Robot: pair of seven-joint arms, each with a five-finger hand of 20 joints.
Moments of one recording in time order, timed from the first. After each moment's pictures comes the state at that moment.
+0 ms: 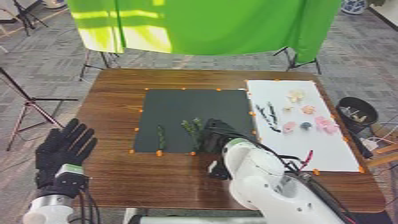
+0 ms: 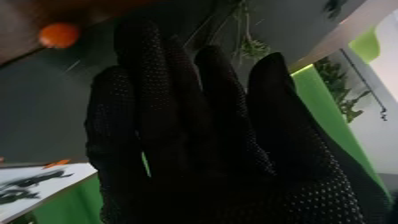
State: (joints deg) left arm 132.2 -56.0 -95.1 -123.7 12.4 18.4 27.4; right arm -79.7 -64.6 46.9 -113.9 -114.1 -11.6 48.4
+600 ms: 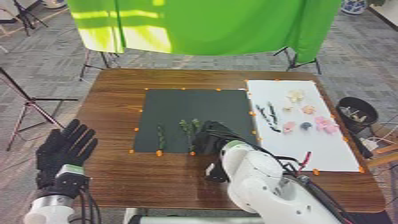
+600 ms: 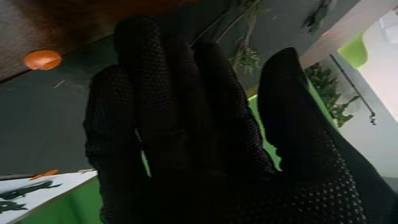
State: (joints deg) left arm 132.2 -56.3 -95.0 -123.6 12.1 18.3 27.1; right arm -80.2 -64.5 46.7 -114.5 -114.1 -12.0 47.8
